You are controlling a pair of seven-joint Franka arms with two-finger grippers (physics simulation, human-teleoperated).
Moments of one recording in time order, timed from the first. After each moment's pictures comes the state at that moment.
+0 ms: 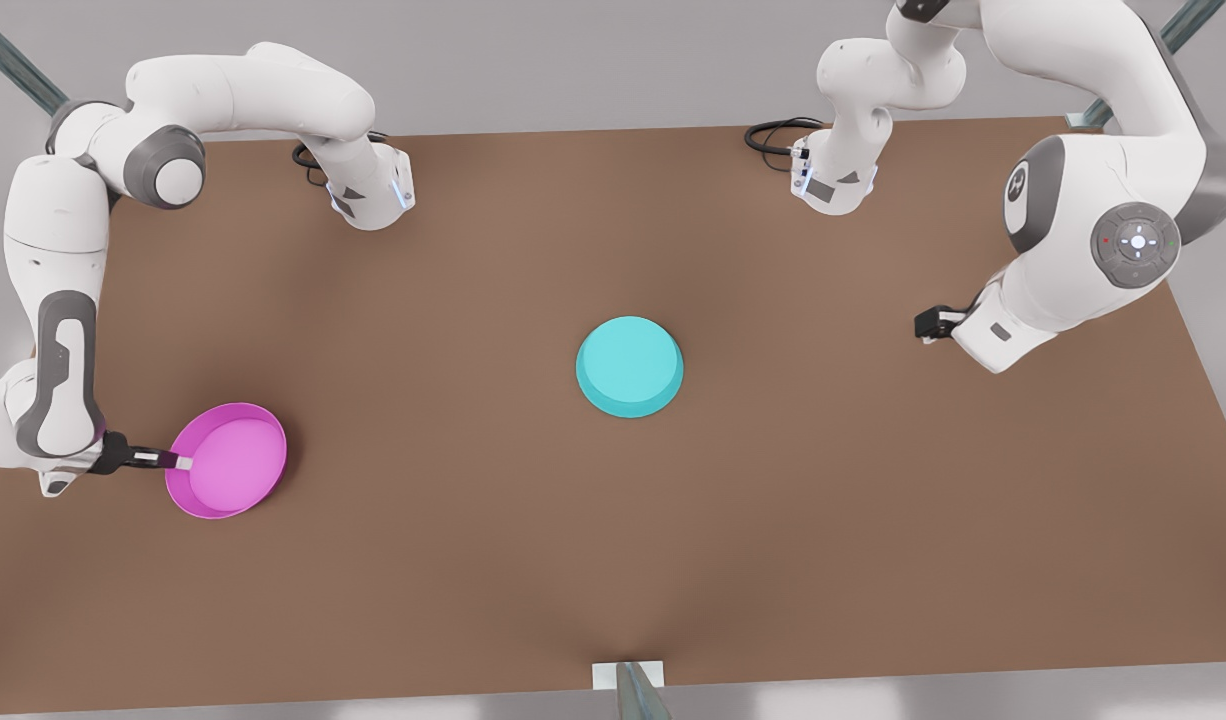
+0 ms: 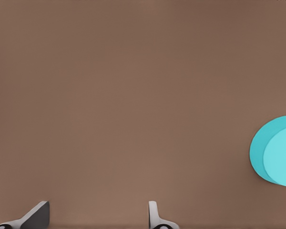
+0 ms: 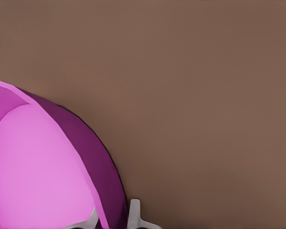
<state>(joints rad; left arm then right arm) -0.18 0.21 0.04 -1.38 0.07 1.40 -0.04 -0.59 0.89 0.03 -1.38 0.34 1.97 -0.61</state>
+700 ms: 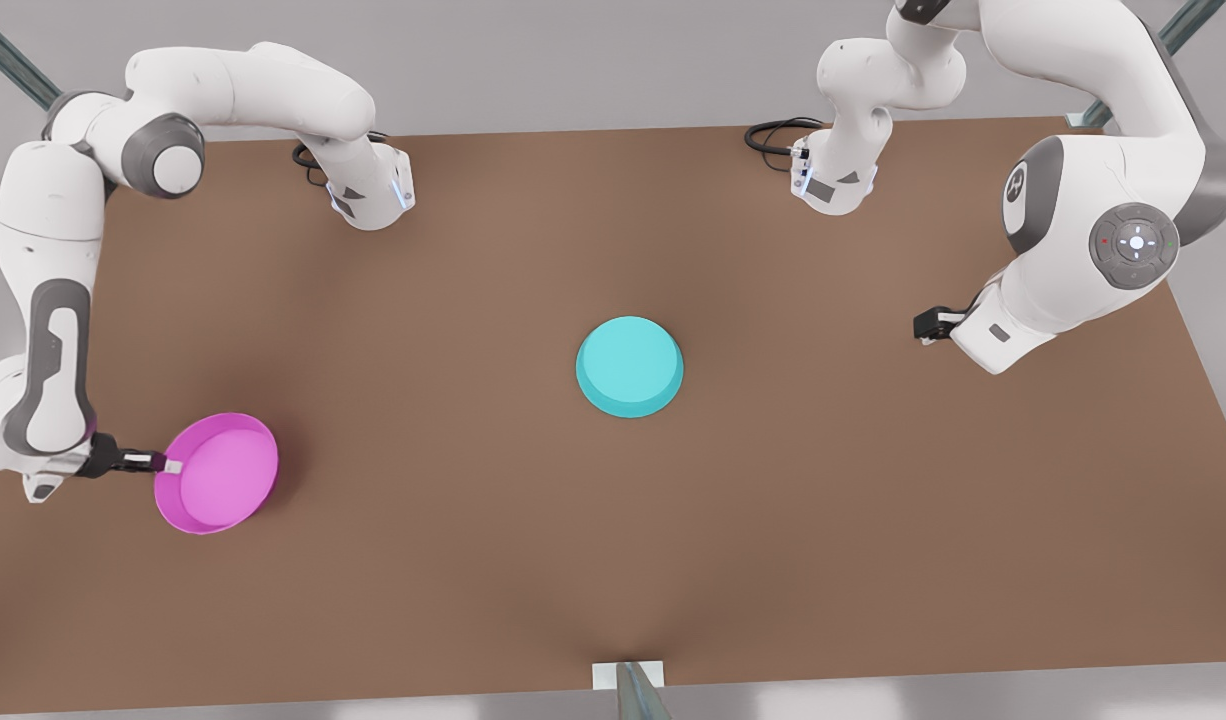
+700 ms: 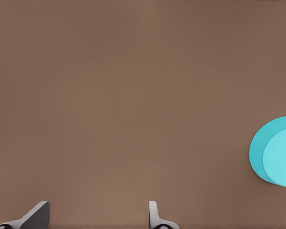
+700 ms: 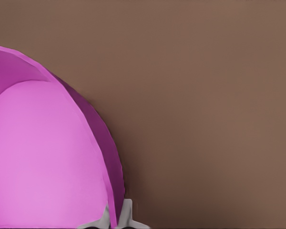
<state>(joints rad) -0.17 0.22 0.03 -1.36 0.07 1.39 -0.04 -0.59 0.83 0.06 -1.38 0.31 1.95 -0.63</state>
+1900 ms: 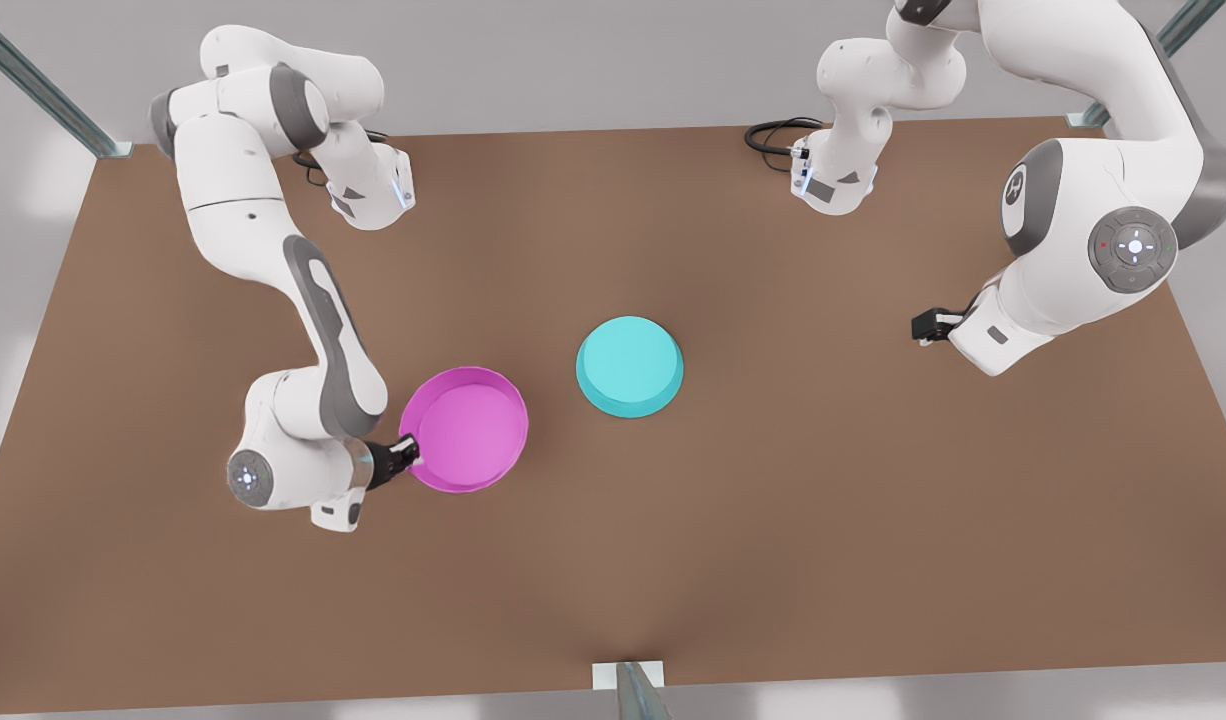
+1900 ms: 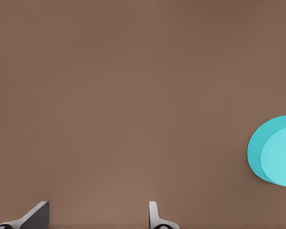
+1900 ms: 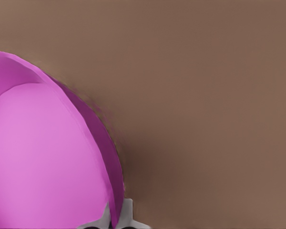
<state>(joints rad) -0.17 0.23 0.03 -1.36 0.06 1.39 -0.04 0.13 0.65 0.07 -1.46 0.32 1.86 -0.50</state>
